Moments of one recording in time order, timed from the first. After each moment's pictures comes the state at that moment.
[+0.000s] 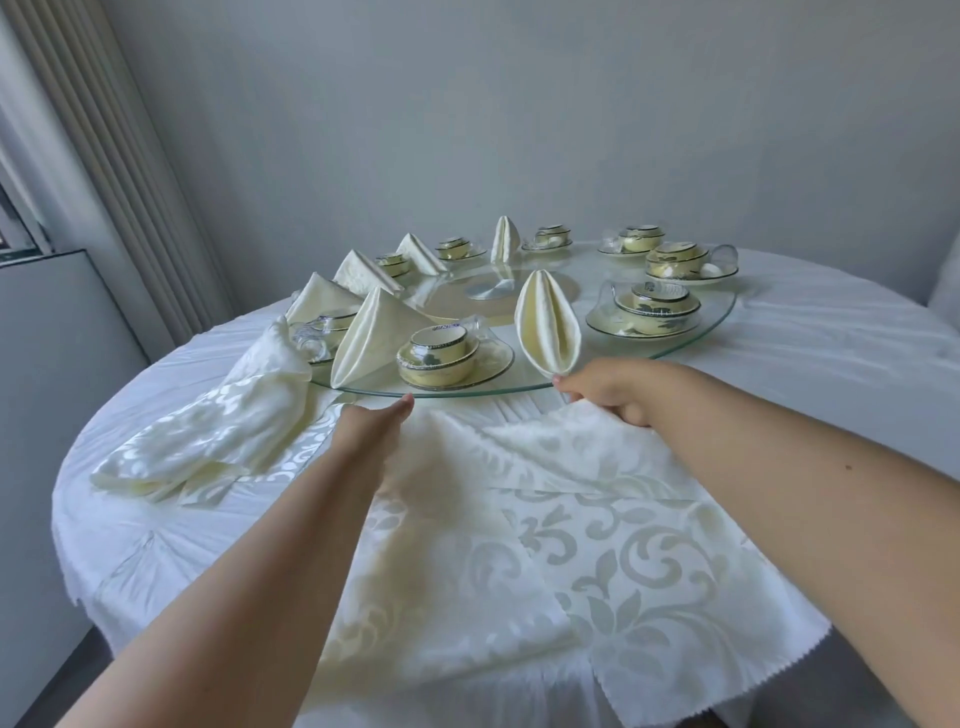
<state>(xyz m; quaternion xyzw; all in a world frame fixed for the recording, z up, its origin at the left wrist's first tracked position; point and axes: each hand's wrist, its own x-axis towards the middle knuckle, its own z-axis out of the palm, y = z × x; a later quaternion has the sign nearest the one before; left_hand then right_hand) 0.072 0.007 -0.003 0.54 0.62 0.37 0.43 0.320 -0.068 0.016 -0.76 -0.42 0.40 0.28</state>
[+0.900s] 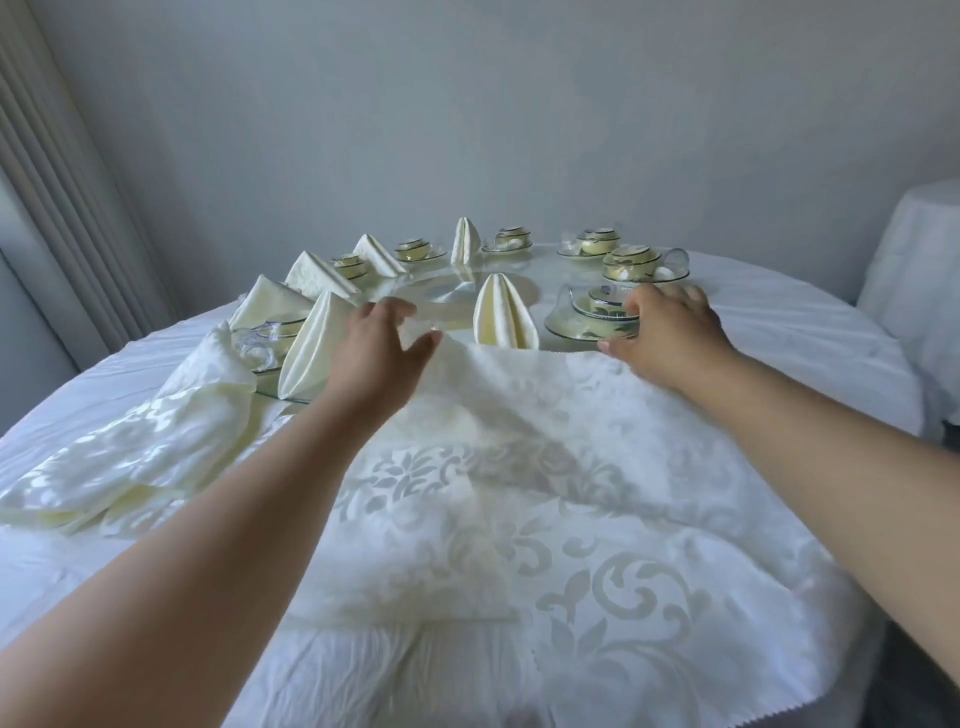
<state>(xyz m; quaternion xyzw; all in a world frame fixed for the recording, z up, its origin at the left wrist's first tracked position) 0.128 -0.002 0.054 0.81 0.43 0.39 0.08 0.387 -0.120 0.045 -0.83 -0.48 -0.10 0.25</state>
